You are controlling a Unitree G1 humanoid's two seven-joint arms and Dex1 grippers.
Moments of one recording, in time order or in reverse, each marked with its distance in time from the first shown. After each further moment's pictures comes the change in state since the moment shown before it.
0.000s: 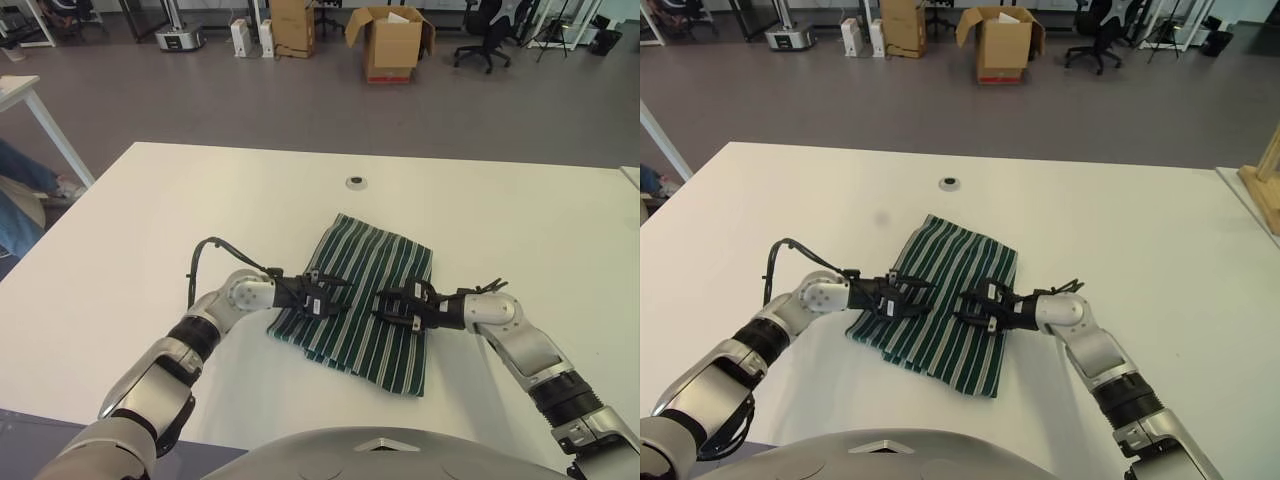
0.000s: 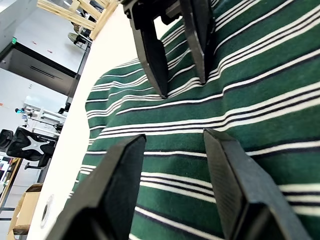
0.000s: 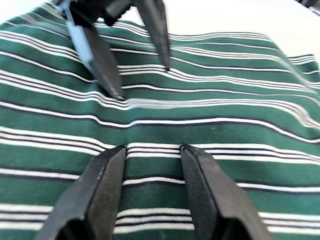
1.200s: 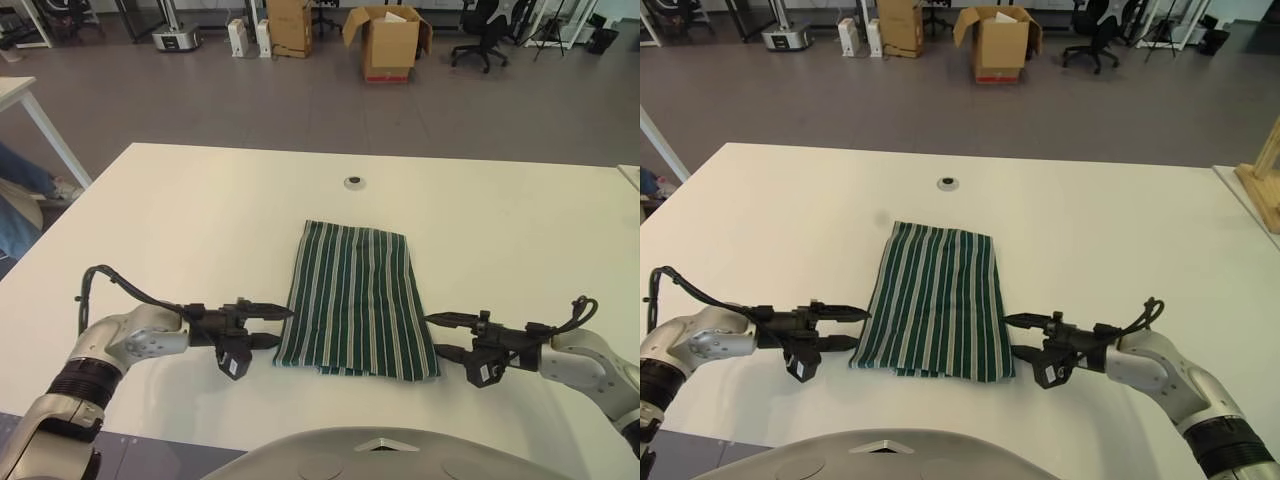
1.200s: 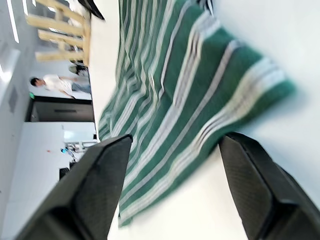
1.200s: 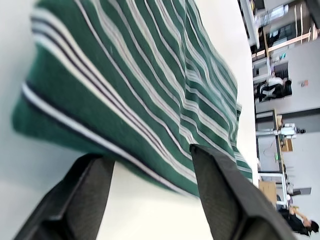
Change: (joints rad) left arm 0.268 0.311 0.279 -0.246 0.391 -0.493 0.263; right arm 0.265 -0.286 -0.161 0.018 -0.480 -1.019 -0.248
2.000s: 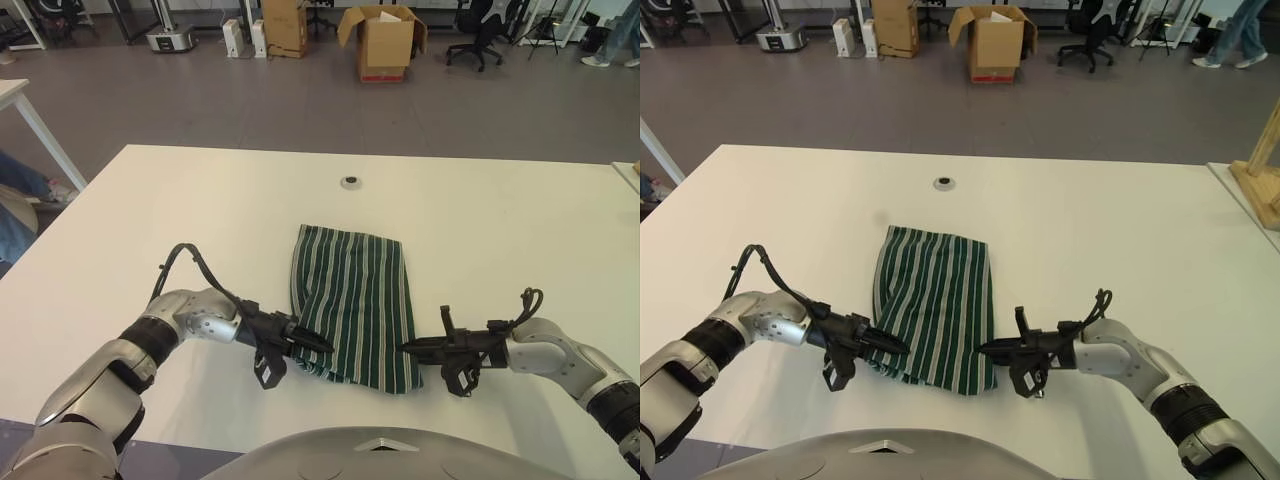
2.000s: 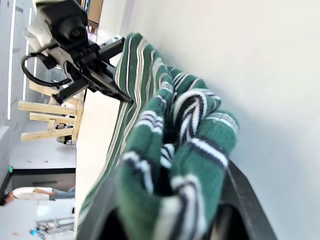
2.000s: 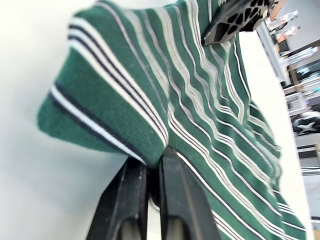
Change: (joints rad) left arm -0.240 -0.020 -0.467 0.144 -0.263 -0.025 -0.099; right arm -0.149 -0.052 0.292 0.024 0.220 0.060 0.178
